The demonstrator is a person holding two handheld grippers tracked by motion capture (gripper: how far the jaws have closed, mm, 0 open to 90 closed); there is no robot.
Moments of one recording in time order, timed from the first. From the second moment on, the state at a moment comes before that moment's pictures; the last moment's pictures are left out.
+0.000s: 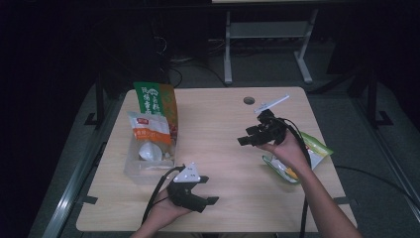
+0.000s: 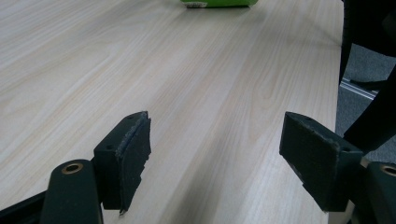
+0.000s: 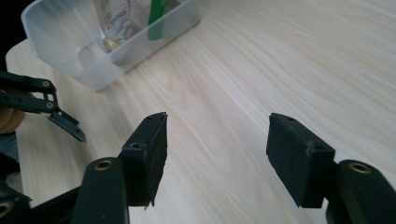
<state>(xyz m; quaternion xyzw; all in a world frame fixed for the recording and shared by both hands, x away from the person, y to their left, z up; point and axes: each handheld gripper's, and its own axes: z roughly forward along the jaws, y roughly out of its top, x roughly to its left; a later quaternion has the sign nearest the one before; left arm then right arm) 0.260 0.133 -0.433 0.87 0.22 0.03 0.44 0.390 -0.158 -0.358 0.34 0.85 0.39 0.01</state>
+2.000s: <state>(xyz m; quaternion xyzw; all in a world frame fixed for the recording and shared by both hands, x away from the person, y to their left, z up) 0.284 0.068 -0.433 0.88 0.18 0.01 0.43 0.322 -0.347 -0.410 0.53 0.79 0.31 0.08</state>
